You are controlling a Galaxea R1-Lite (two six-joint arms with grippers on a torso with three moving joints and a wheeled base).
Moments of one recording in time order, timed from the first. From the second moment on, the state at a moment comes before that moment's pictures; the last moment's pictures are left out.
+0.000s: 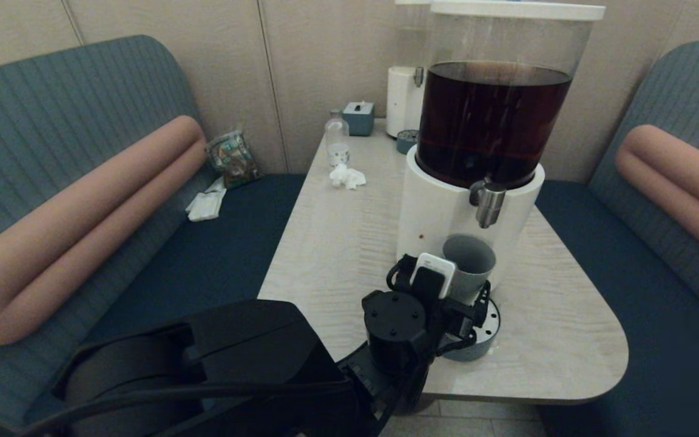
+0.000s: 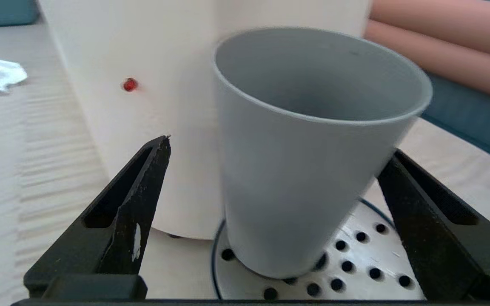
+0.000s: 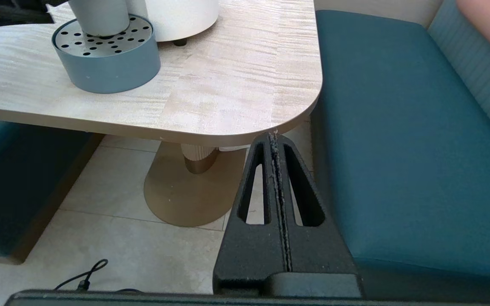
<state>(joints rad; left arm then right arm) -0.92 2.39 -1.12 -1.44 0.33 0.10 0.00 0.00 0.00 0.01 0.01 -0.02</state>
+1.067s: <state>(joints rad) -0.91 2.44 -1.20 -1.44 0.34 0.11 0.00 0.00 0.00 0.01 0.01 -0.02</state>
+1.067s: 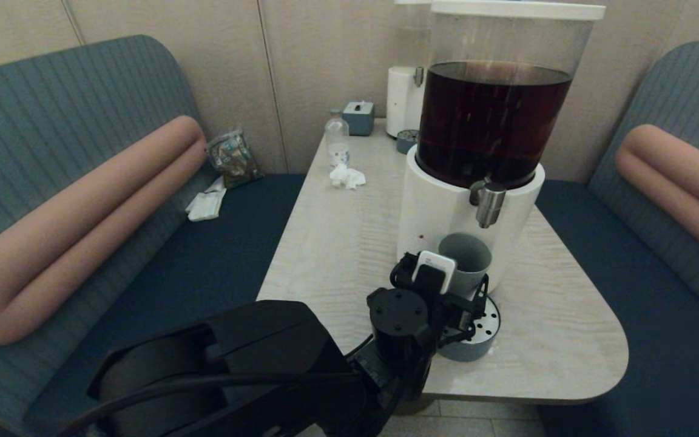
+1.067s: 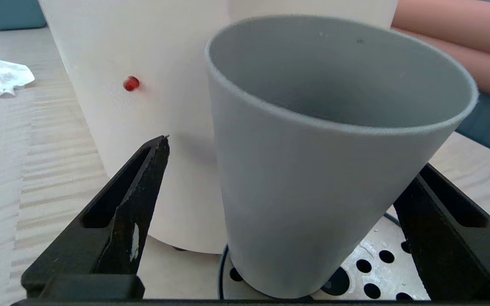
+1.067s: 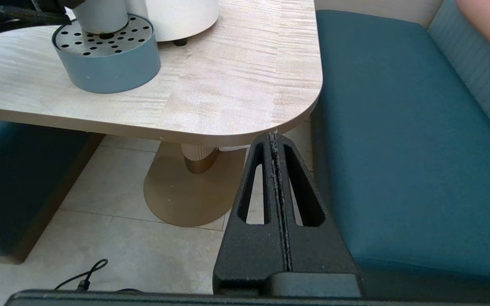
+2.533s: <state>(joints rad) -0.91 2.37 -1.11 -1.45 0.34 0.11 0.00 0.00 0.00 0.01 0.01 -0.02</state>
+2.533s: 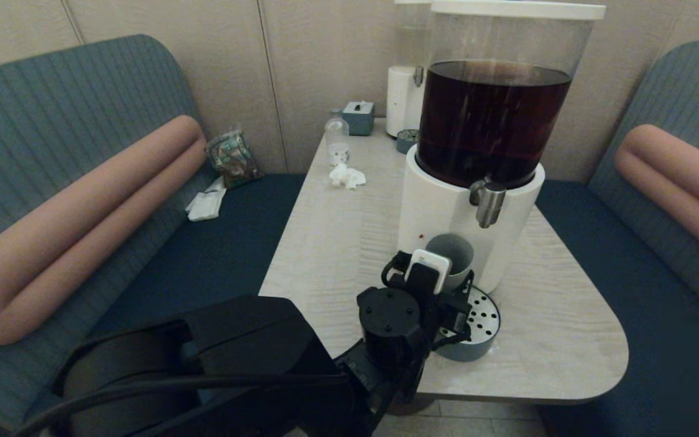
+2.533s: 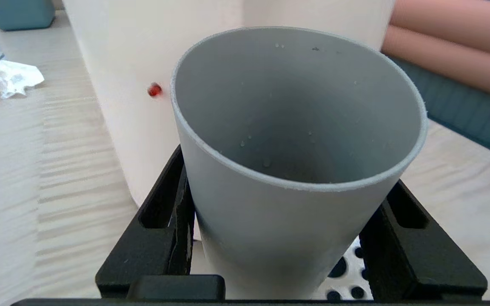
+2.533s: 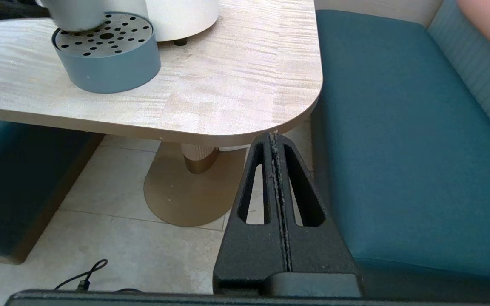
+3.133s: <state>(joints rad) -0.93 2.22 -0.88 -1.52 0.38 0.15 0.00 0.00 0.00 0.01 0.01 -0.02</state>
